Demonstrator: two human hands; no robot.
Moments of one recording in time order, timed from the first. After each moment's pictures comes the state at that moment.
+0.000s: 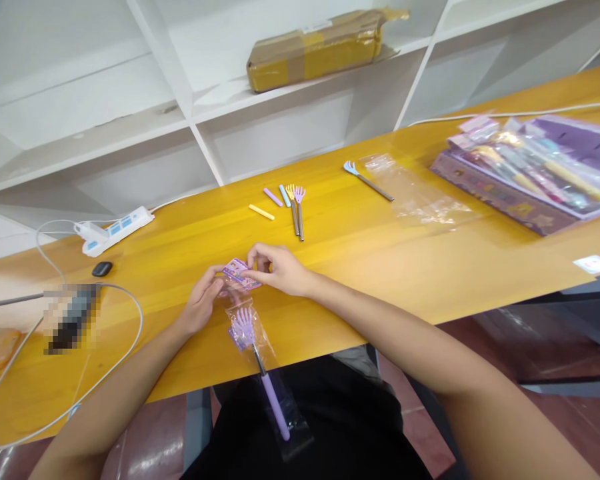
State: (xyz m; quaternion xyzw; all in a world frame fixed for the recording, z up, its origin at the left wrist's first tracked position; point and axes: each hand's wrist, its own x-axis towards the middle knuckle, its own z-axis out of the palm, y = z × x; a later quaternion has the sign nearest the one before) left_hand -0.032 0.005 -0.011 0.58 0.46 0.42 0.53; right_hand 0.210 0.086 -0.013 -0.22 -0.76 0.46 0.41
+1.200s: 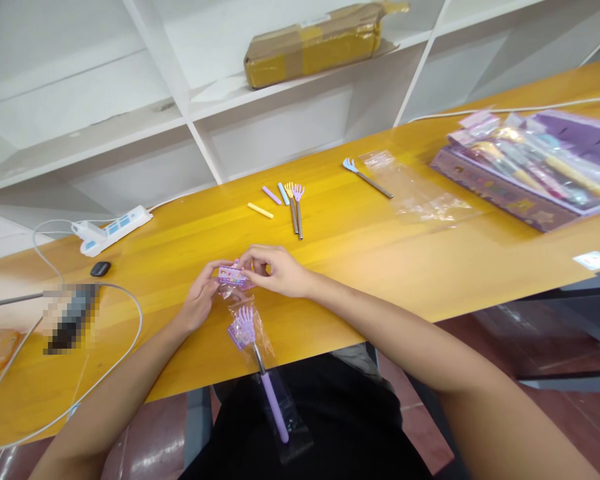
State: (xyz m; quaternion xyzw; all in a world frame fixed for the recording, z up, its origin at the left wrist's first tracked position) left_hand -0.031 0.008 -0.008 0.59 0.45 0.41 0.52; right_hand 0.210 0.080 -0.005 -0.19 -0.79 0.40 0.43
